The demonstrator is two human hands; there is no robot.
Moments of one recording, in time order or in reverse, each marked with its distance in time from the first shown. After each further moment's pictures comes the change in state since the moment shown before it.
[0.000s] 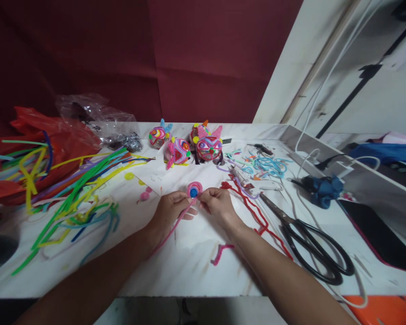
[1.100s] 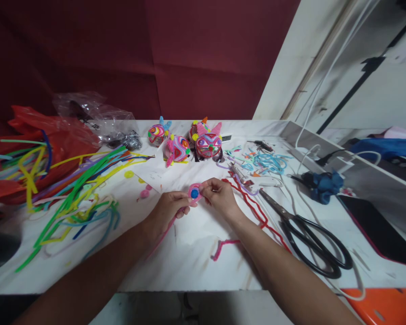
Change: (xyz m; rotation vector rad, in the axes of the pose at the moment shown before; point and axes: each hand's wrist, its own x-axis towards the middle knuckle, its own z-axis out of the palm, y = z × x) left_hand 0.005 -0.001 -0.006 -0.016 -0.079 -0.038; right_hand 0.013 0.005 -0.013 0.067 -0.030 -0.118
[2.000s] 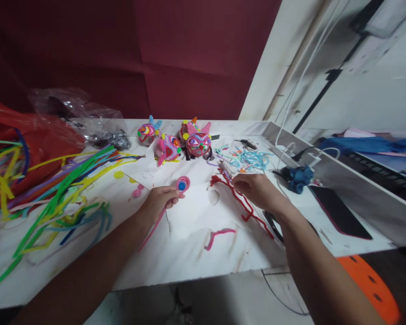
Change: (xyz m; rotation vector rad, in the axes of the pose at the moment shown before) left_hand 0.017 -0.001 -0.017 -0.024 -0.003 0.018; right_hand -0.024 -0.052 -0.116 -1.041 -0.142 -0.173
